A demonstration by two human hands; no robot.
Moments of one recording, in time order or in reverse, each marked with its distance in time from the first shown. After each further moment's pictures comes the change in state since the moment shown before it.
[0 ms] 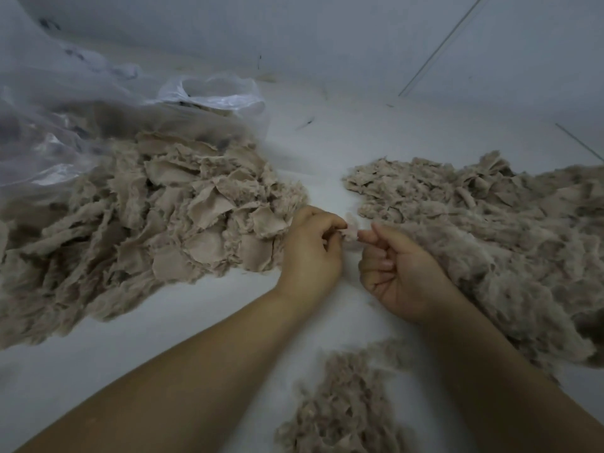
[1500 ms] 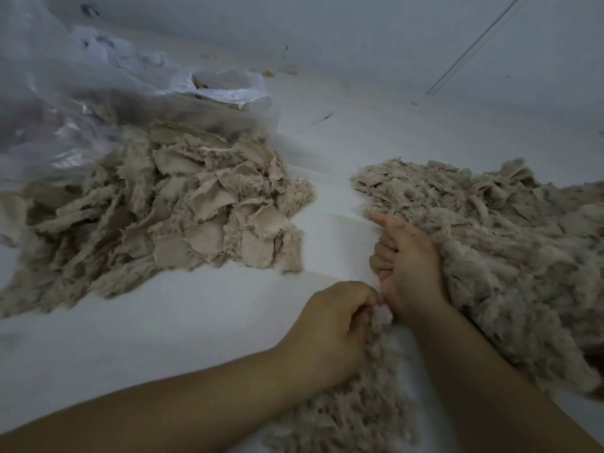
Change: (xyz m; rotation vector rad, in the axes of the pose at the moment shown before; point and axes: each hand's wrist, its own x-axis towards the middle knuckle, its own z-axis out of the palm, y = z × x) left_hand -0.071 0.034 -0.001 0.015 -0.395 -0.018; right_hand 0.017 -0.003 -0.004 -0.118 0.172 -0.372
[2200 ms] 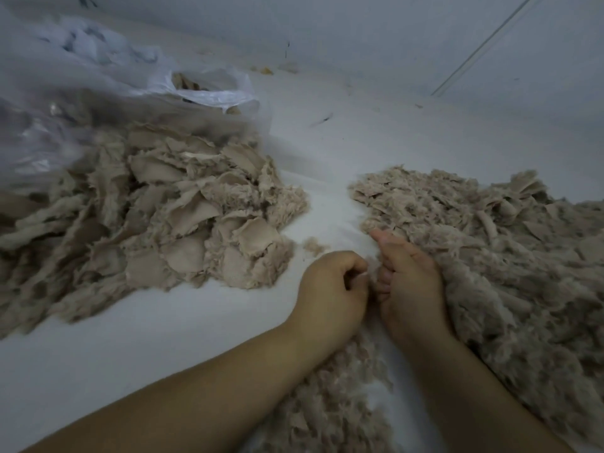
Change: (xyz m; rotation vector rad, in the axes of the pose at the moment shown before) left_hand 0.070 -0.013 0.007 -0.038 0.215 -0.234; right_hand 0.002 -0.001 0.003 -0.082 0.086 0.008
